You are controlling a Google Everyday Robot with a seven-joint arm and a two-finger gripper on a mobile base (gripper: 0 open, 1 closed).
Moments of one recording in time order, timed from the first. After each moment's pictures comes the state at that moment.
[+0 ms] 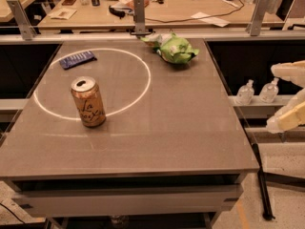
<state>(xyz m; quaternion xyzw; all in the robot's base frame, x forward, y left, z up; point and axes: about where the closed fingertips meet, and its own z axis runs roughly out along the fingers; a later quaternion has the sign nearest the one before) 0.450 -0.245 0.950 -0.47 0.76 0.23 0.40</state>
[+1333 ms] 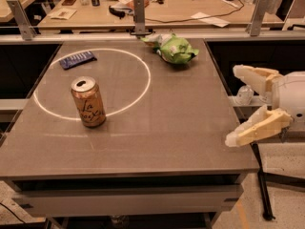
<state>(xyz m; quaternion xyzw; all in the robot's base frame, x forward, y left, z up) 0.437 -0.161 0.948 -0.50 0.65 0.28 0.50</state>
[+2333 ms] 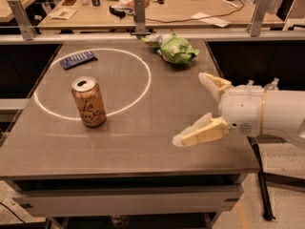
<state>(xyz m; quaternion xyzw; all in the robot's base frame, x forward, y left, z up) 0.468 -0.088 0.910 -0.48 0.65 0.25 0.54</state>
